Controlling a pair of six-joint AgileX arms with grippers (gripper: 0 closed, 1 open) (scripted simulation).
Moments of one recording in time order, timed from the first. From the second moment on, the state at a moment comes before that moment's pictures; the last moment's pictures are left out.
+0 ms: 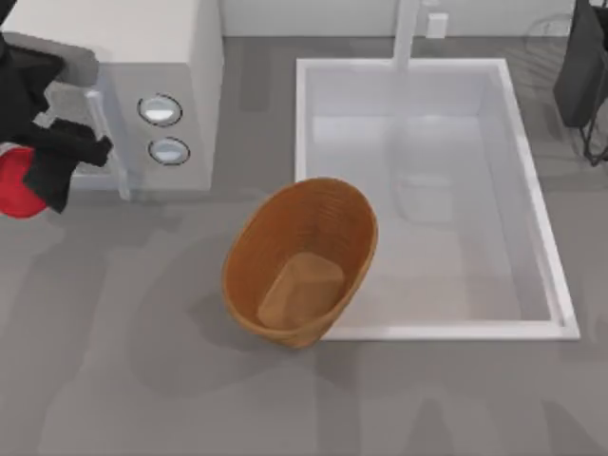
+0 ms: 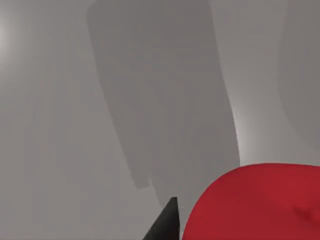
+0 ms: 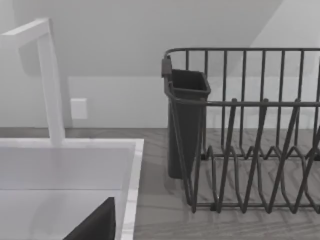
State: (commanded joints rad) left arm -0.16 1.77 1.60 -1.39 0.00 0.19; right arm 0.00 0.00 0.00 0.00 0.00 0.00
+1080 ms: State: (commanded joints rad) left arm -0.71 2.18 2.17 -1.55 -0.02 -0.68; right arm 0.00 0.00 0.00 0.00 0.00 0.00
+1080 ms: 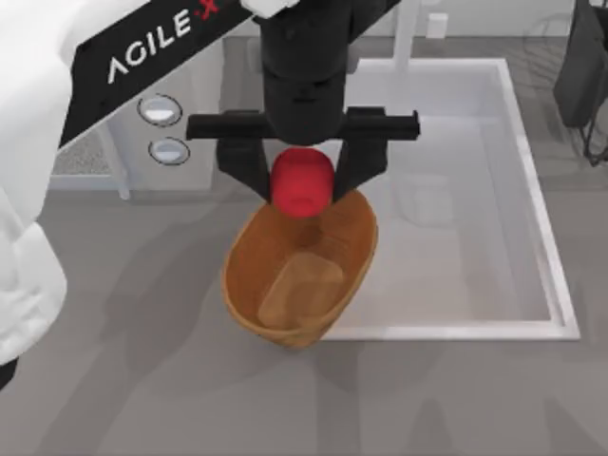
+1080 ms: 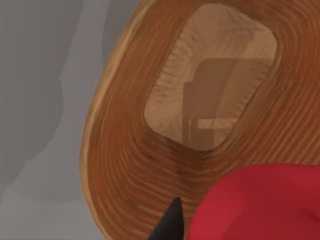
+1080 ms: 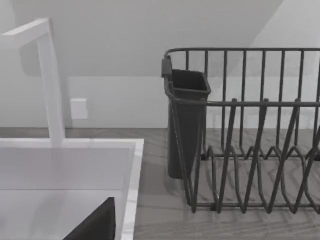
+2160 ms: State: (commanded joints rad) left arm -0.71 2.16 1.85 -1.25 -0.02 -0.68; right arm 0.00 0.00 0.00 0.00 0.00 0.00
